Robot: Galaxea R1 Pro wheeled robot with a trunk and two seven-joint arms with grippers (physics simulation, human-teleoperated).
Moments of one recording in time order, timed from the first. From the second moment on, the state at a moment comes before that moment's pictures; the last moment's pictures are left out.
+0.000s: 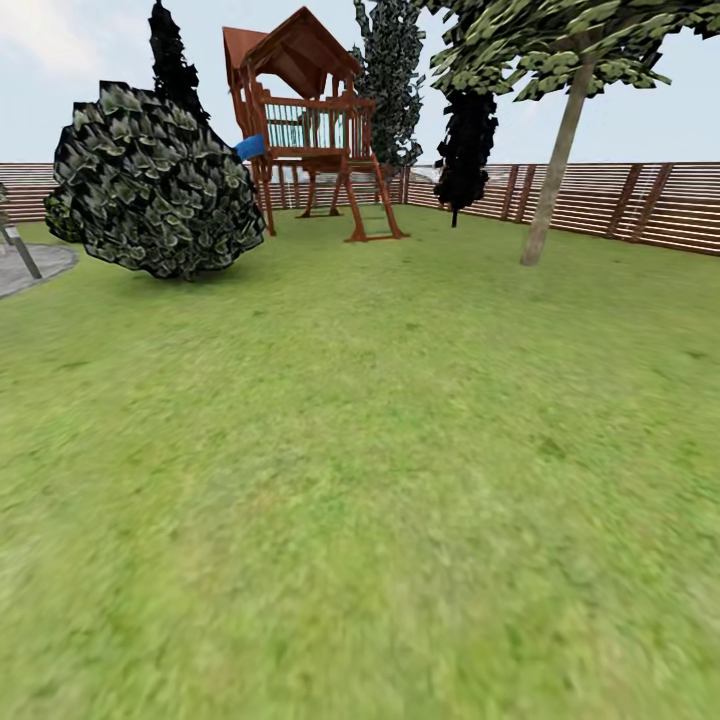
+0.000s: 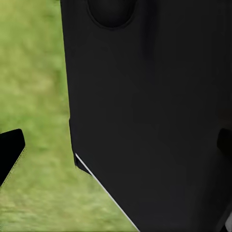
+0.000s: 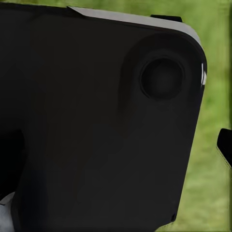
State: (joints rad) left arm 0.00 0.00 0.01 -0.09 0.01 -0.01 0.00; right arm -0.06 0.00 0.02 -0.03 0.05 -0.14 0.11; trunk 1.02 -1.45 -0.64
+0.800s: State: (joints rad) left arm 0.00 0.00 0.01 -0.09 0.01 -0.01 0.00; right arm -0.06 0.00 0.02 -0.03 0.05 -0.14 0.11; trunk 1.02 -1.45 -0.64
